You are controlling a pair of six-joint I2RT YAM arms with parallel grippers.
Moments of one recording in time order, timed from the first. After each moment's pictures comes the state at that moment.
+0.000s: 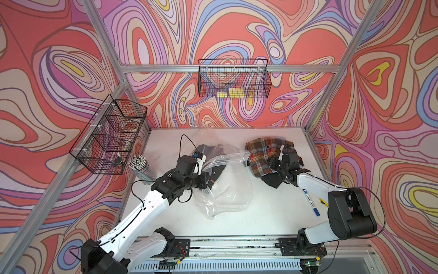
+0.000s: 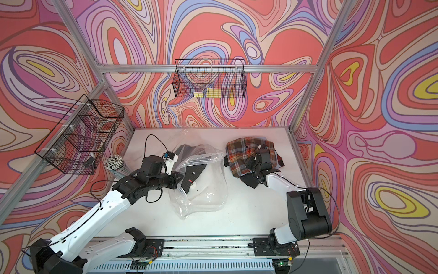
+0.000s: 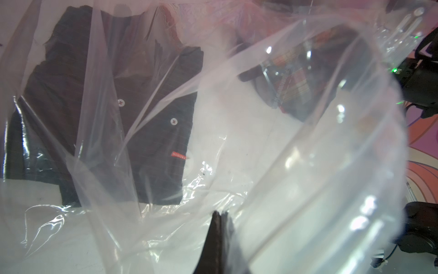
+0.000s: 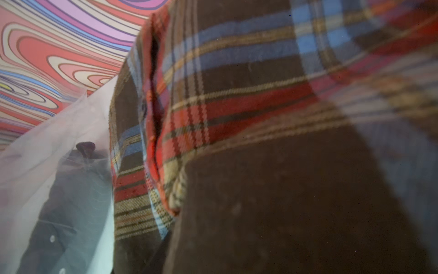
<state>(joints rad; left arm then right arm) -0.53 1.04 0.92 -0.64 0.17 -0.39 0.16 1.48 0.74 0.06 -0.06 0.58</state>
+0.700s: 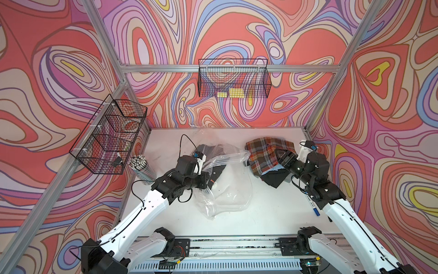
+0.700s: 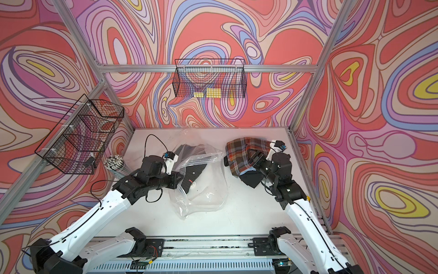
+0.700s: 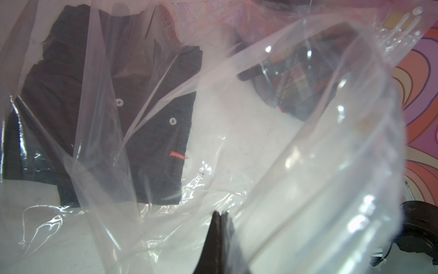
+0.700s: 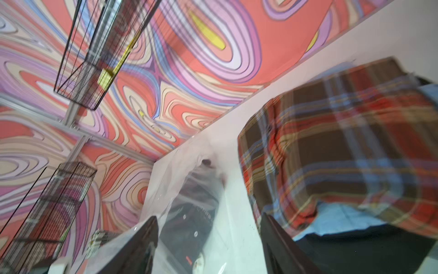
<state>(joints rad) -0.53 1.04 0.92 -0.64 0.17 -0.39 0.31 0.86 0.76 -0.20 -0.09 0.78</state>
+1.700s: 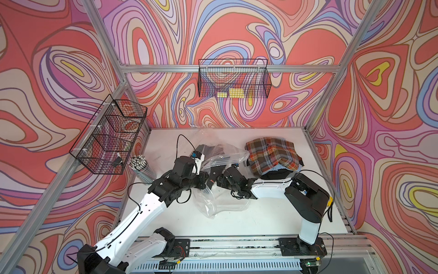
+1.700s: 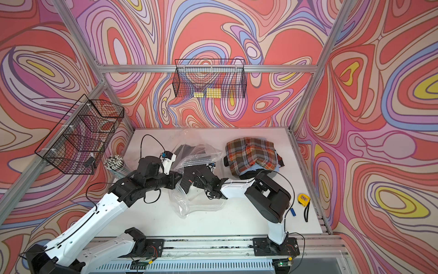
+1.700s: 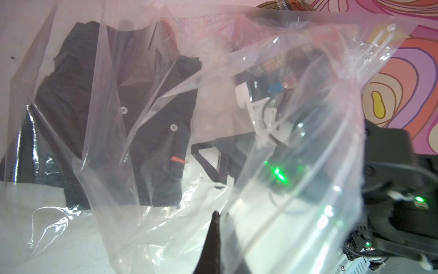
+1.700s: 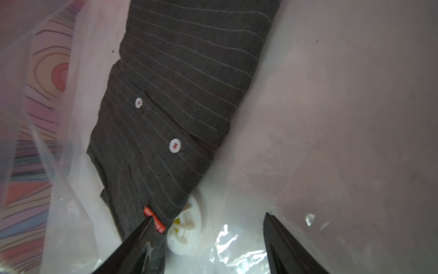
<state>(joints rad) -0.53 1.00 0.92 -0.64 0.16 -0.39 0.86 1.91 1.01 0.13 0.14 0.97</state>
